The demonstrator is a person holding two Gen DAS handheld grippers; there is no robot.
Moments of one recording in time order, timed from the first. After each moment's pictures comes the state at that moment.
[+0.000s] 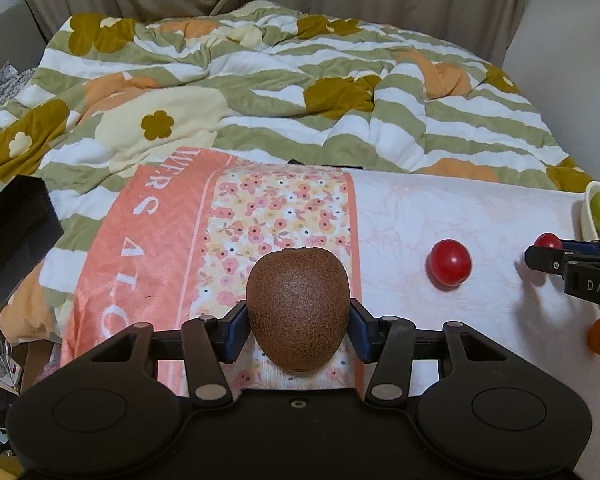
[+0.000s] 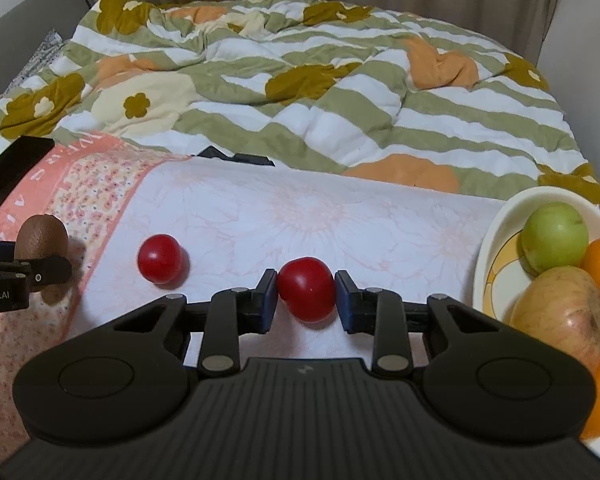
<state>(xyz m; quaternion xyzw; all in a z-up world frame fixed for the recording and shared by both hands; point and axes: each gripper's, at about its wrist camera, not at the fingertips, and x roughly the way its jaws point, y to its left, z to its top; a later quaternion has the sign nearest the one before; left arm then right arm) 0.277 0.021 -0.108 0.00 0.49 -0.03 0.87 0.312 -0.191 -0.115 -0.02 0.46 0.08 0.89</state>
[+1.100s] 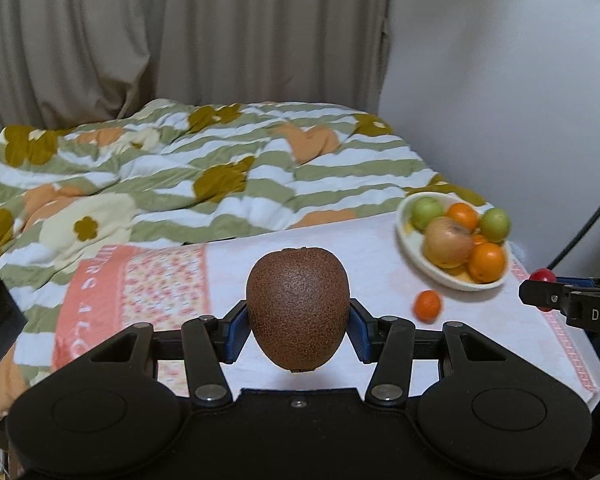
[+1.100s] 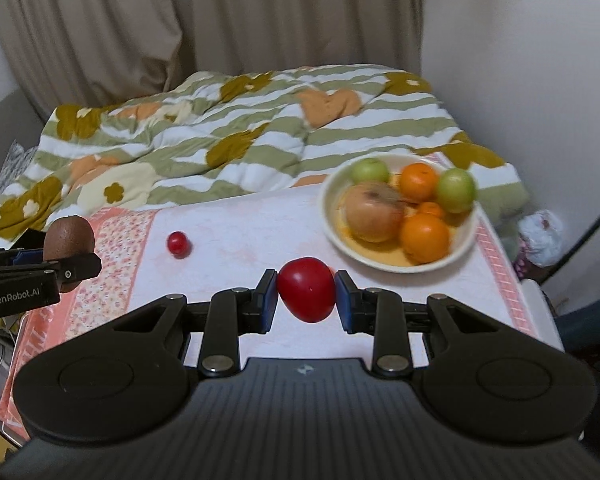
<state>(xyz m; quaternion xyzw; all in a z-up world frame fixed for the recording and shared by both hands) 0.163 -0.052 -0.012 0.03 0.37 -0.17 0.91 0.111 -0.268 -0.002 0.08 0.38 -0.04 0.92</state>
